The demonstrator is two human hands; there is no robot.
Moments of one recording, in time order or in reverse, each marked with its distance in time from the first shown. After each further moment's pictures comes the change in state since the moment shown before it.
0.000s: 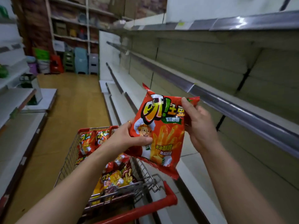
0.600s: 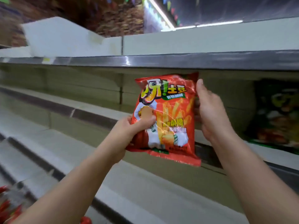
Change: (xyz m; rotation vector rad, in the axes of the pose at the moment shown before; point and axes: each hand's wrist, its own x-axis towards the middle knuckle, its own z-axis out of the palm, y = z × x) left_hand -0.016 0.123 0.270 -0.206 -0.543 0.167; right_hand -0.186 -0.185 -0.191 -0.322 0.780 -0.302
